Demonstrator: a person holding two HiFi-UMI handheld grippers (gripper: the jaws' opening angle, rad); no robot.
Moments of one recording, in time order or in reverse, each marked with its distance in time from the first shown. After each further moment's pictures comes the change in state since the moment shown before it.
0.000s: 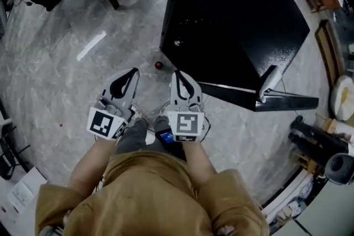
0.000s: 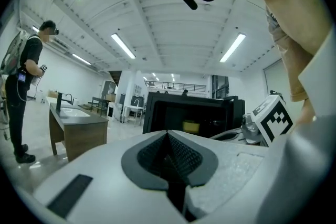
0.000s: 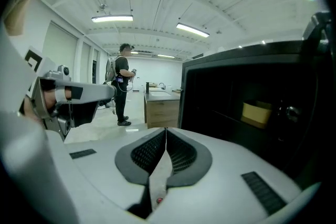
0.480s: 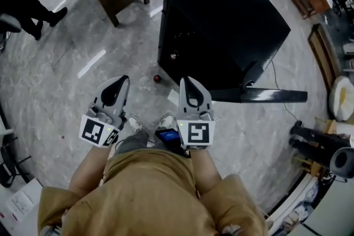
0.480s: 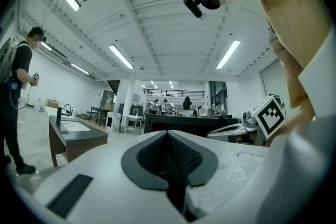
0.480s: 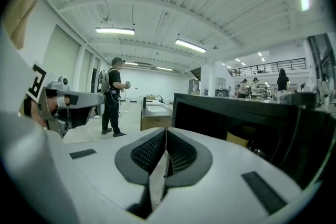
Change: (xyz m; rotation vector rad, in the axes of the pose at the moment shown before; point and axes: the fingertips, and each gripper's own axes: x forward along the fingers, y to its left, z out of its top) left arm -0.038 -0.004 0.072 0.041 -0.090 0.000; right arm -0.056 -0.020 0.082 -0.015 -0.157 -0.032
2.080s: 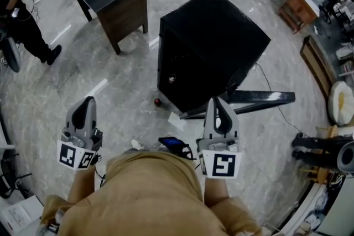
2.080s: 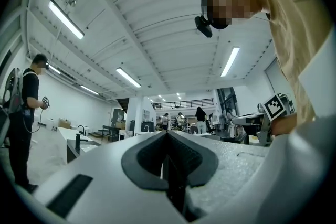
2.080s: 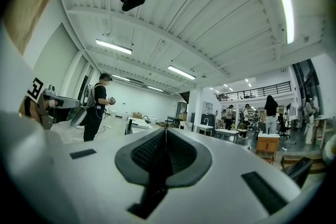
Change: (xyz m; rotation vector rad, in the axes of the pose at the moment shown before) left arm -0.112 0.022 0.113 0.079 -0.150 0.117; right arm -0.124 -0.037 0.134 -0.049 -0.217 -0.170
